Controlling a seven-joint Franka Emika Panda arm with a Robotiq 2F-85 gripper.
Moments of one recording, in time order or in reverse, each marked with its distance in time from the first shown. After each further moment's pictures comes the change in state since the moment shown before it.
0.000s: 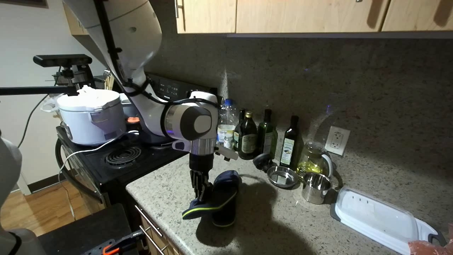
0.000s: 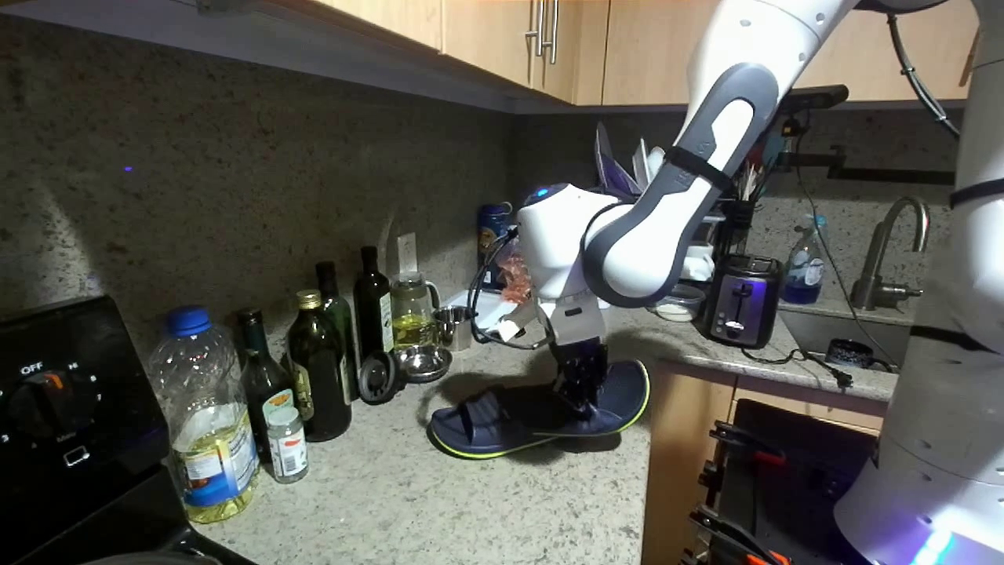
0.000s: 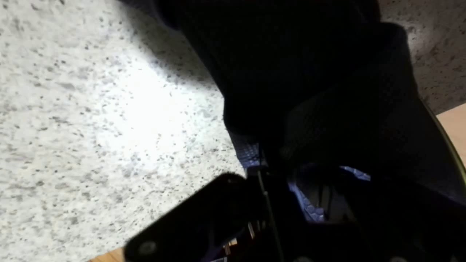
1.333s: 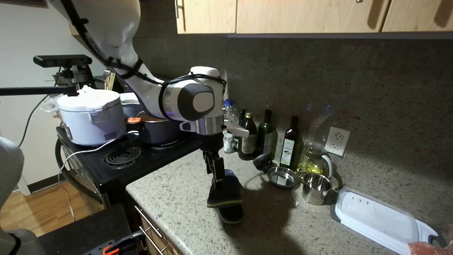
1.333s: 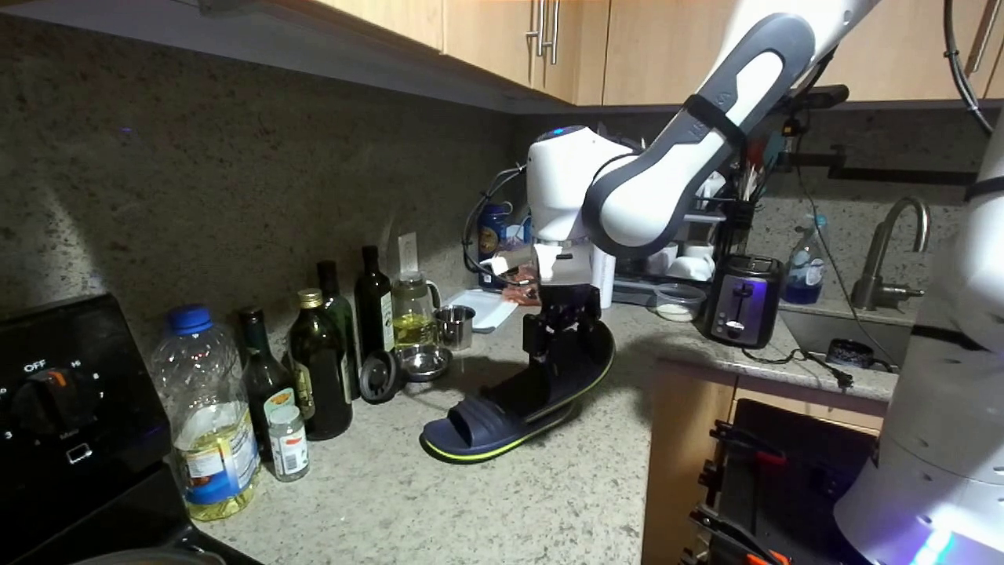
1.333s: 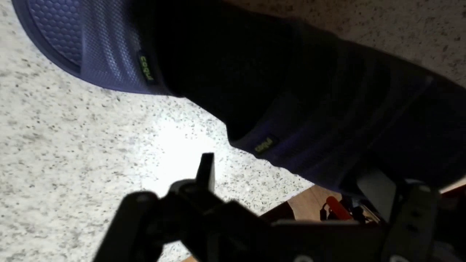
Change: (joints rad) arm -0.019 -0.162 -0.015 0.009 0.056 0.028 0.058
